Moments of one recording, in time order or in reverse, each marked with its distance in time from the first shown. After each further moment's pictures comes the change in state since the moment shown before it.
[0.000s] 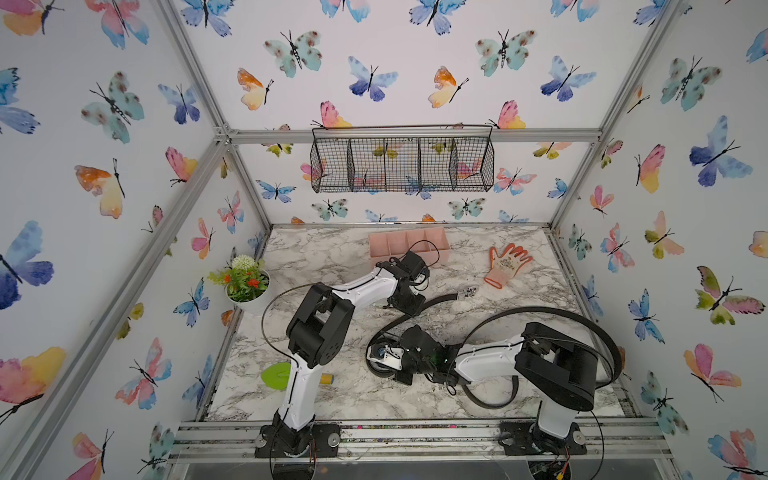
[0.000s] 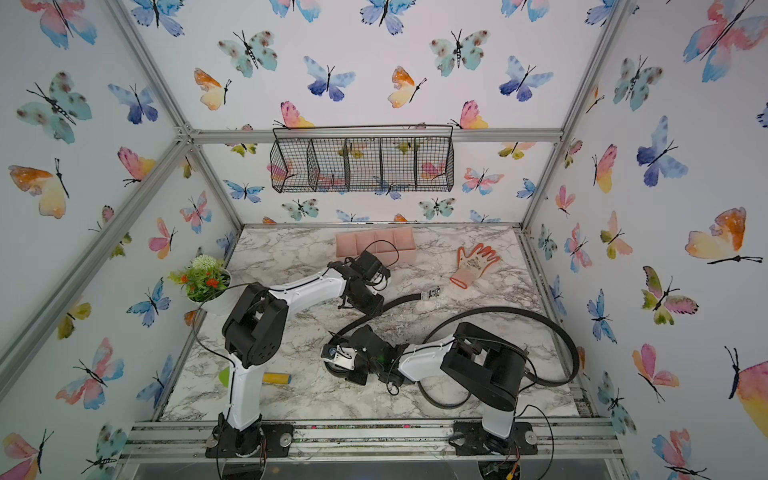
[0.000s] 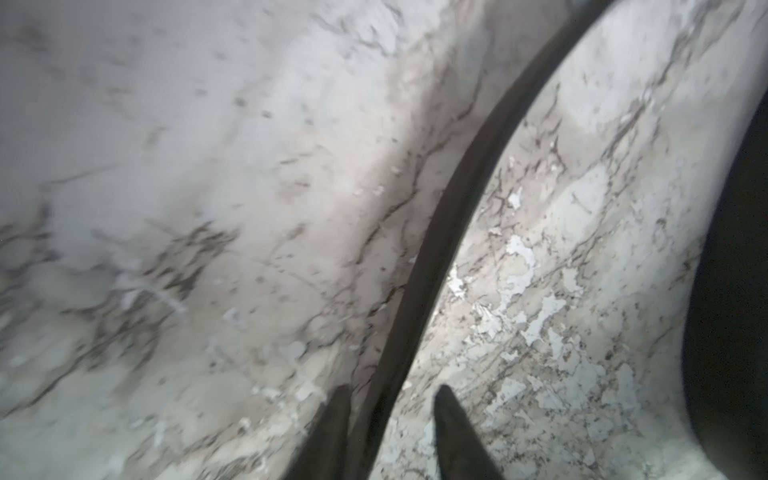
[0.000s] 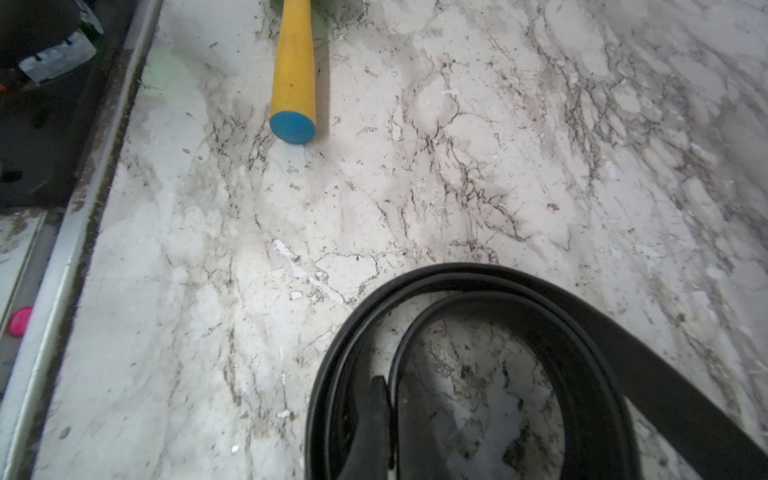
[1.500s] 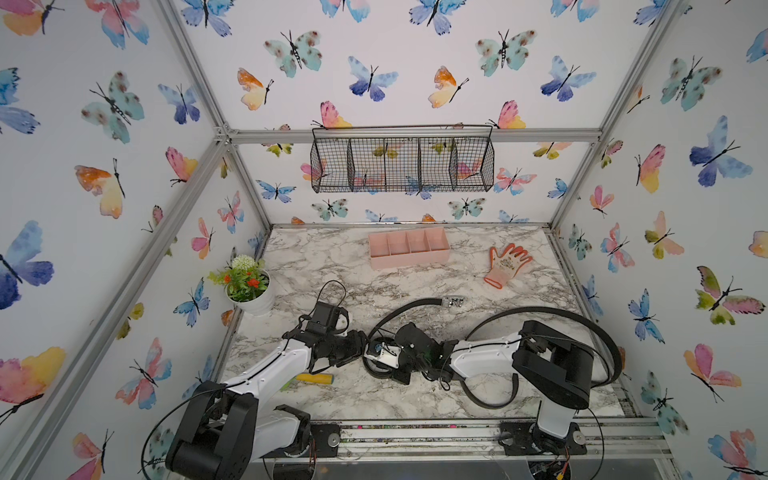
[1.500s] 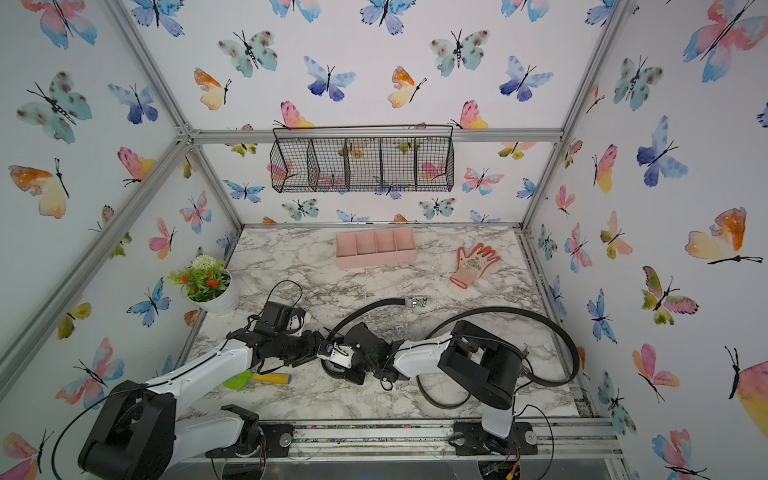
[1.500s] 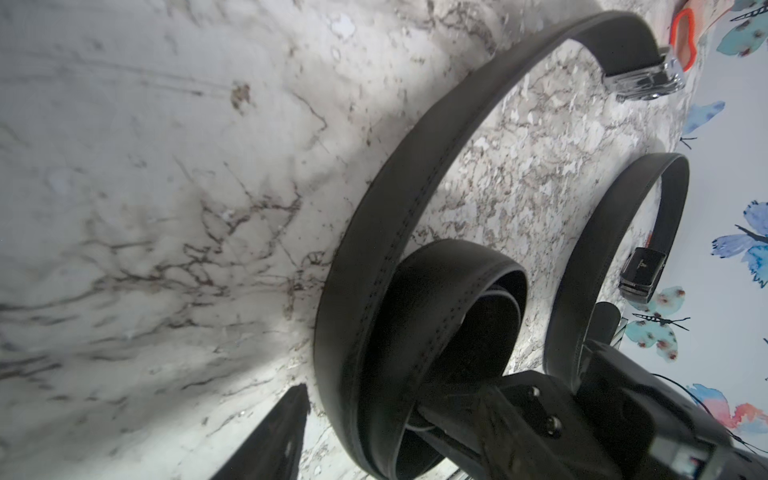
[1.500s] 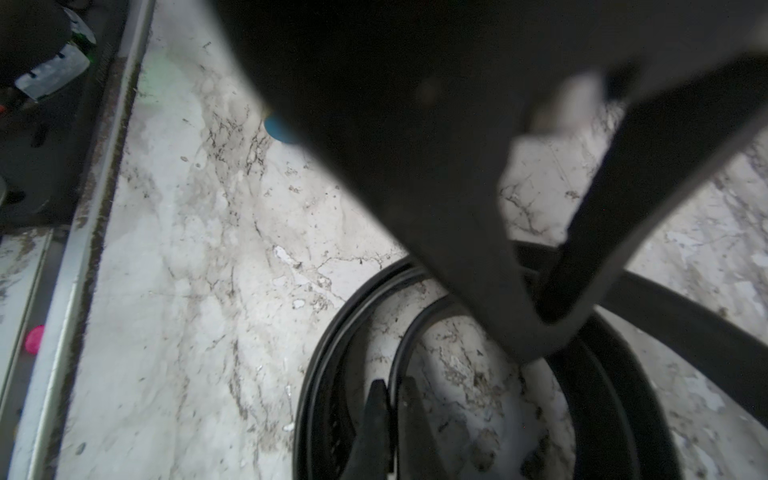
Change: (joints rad) left arm 0.294 -0.809 -1.023 0.309 0.345 -0.519; right arm 0.000 0.015 0.048 -0.087 -0.019 0.045
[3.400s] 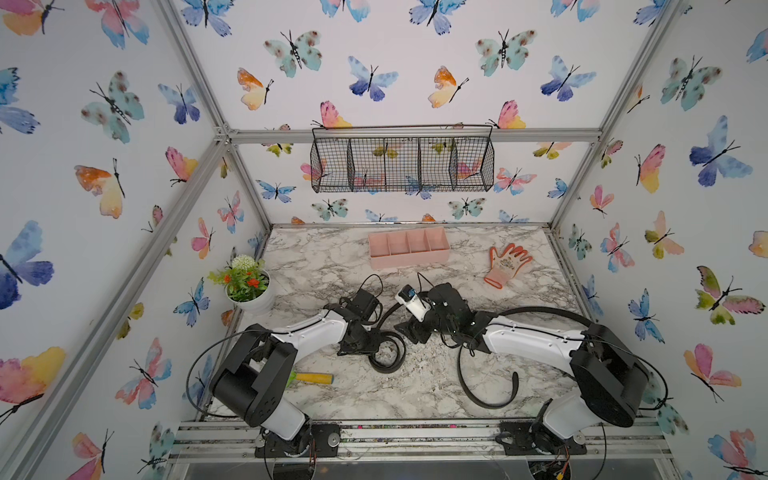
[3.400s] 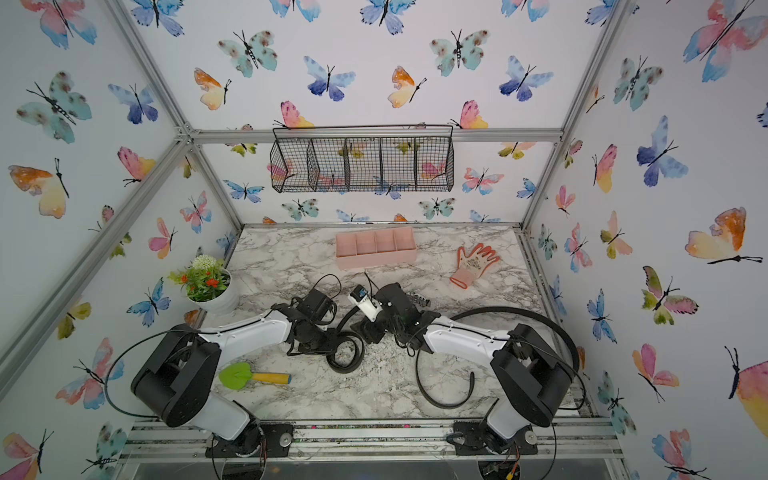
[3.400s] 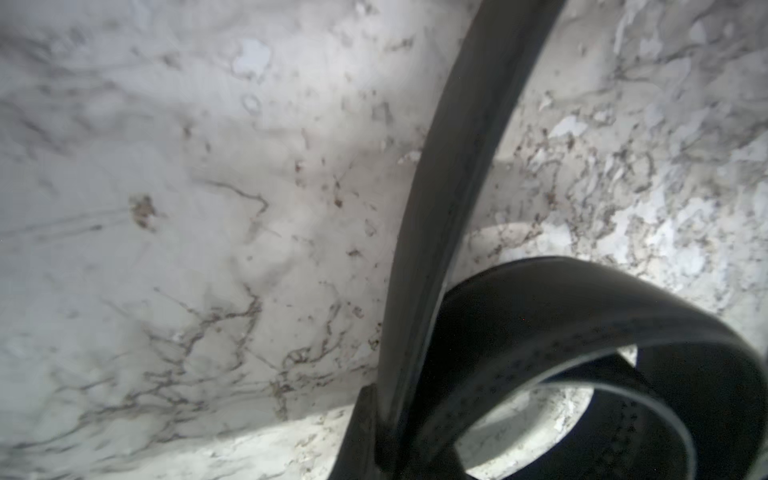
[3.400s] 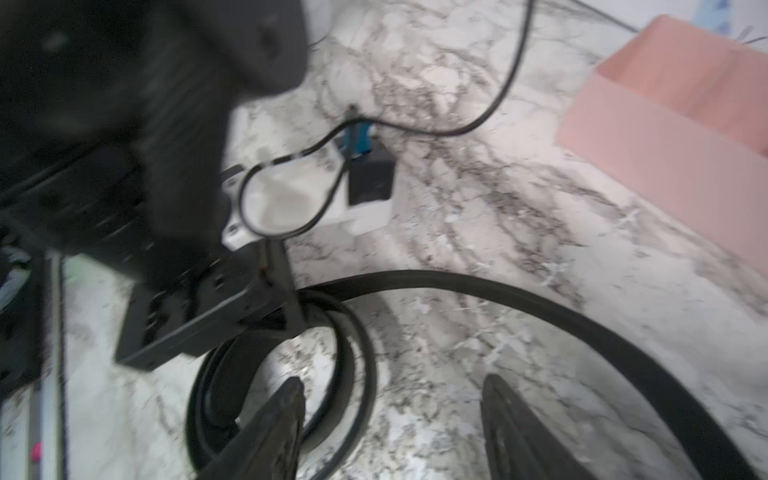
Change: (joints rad) left arm -0.225 0.363 0.335 -0.228 -0.382 0.155; right arm -0.330 -0.209 0.130 -0.243 0.023 0.193
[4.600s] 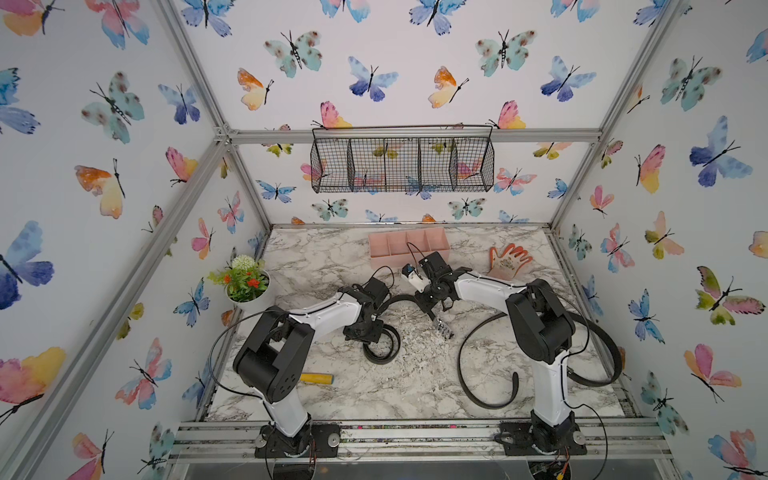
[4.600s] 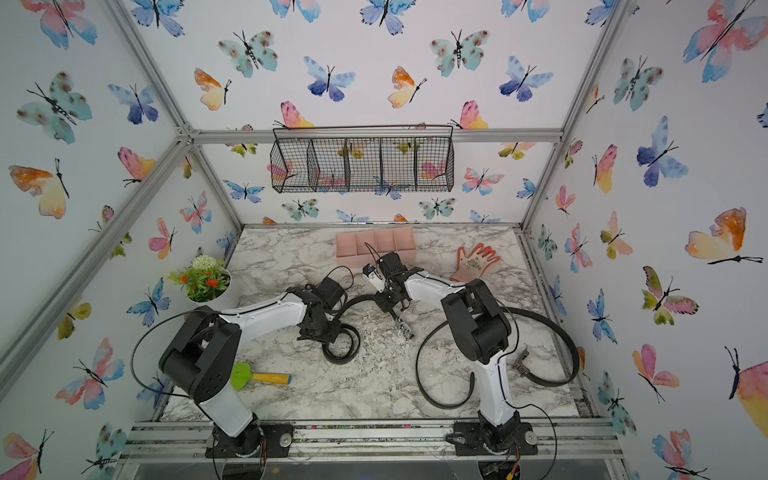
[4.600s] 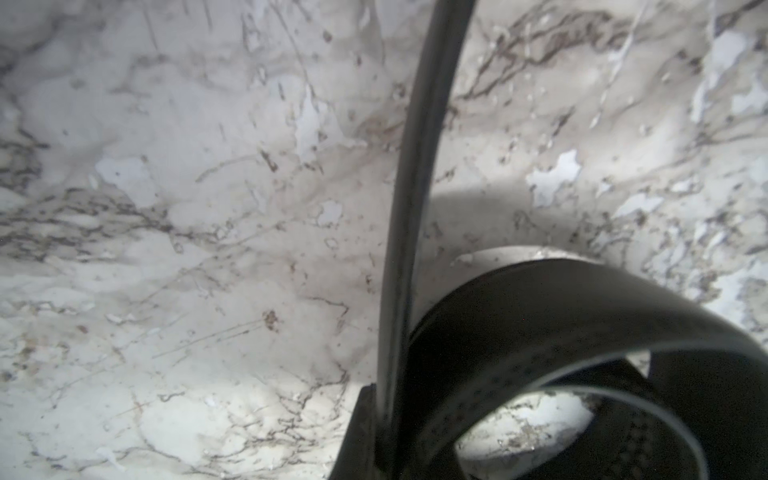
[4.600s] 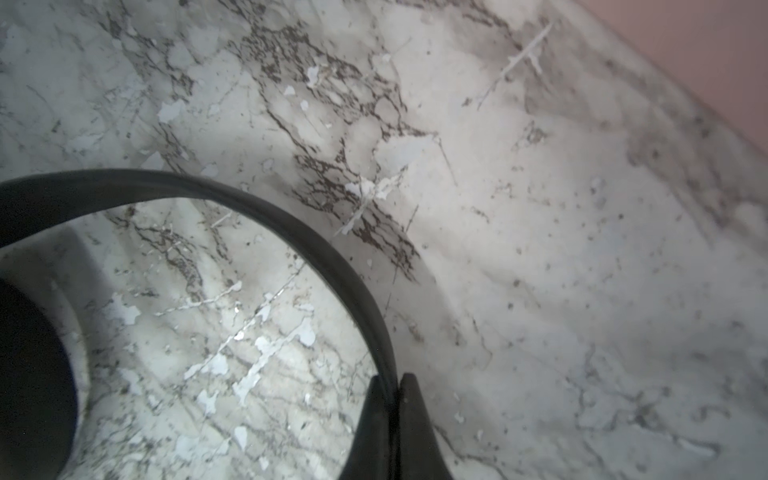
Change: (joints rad) left arm -0.003 0.148 0.193 -0.134 -0.160 0.175; right arm -0.172 0.430 0.413 -0.425 0.044 -0.074
